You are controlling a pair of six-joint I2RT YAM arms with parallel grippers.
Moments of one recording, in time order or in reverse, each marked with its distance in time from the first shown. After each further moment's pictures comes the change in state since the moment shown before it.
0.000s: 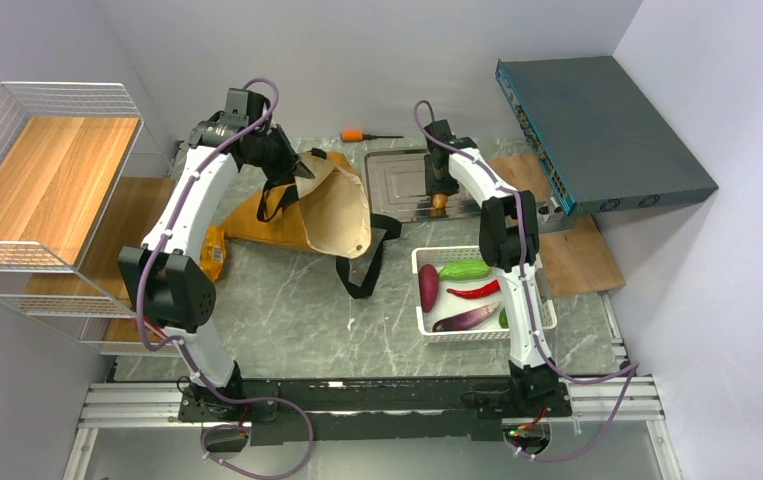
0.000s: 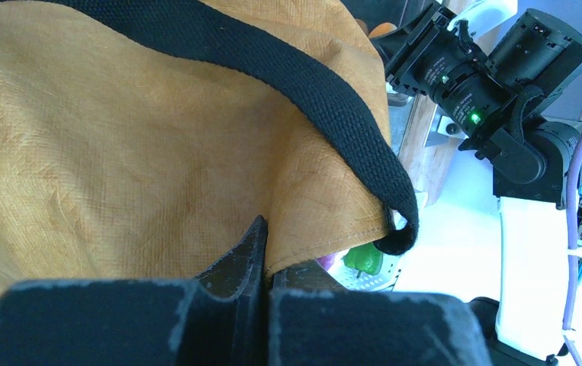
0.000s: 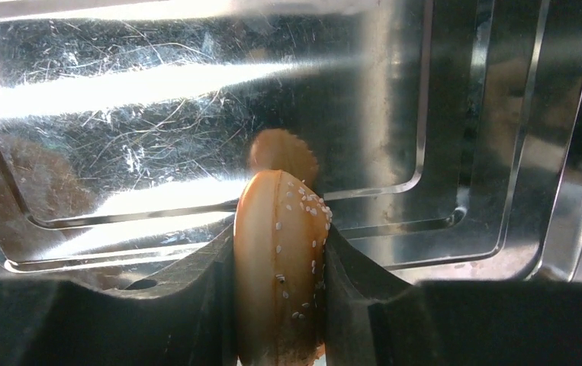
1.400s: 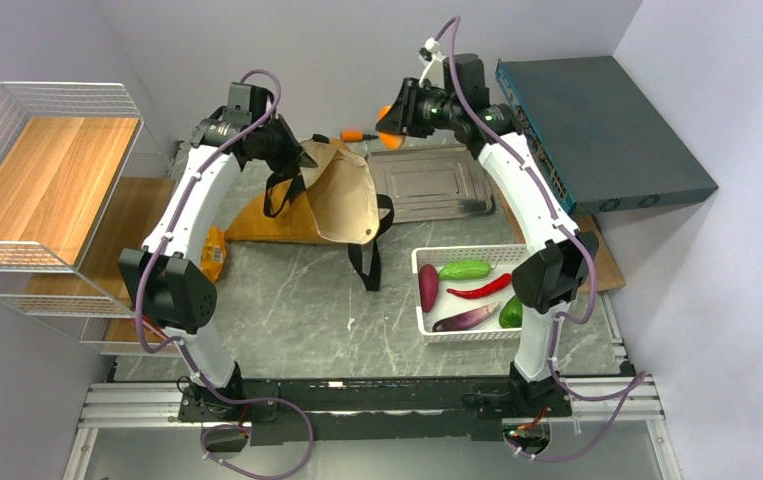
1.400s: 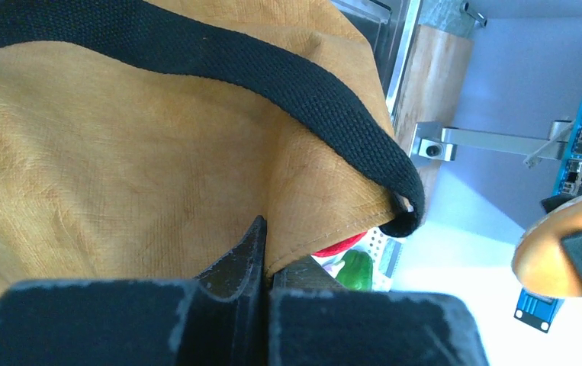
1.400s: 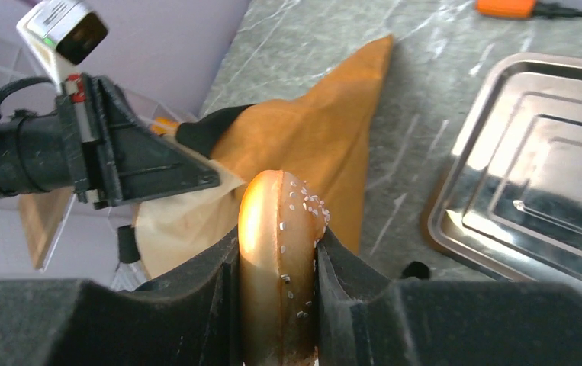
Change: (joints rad) left arm -0.023 -0.002 0.033 0.057 -0.053 -0.037; right arm 0.093 -0.541 -0.024 0.163 -0.632 0.222
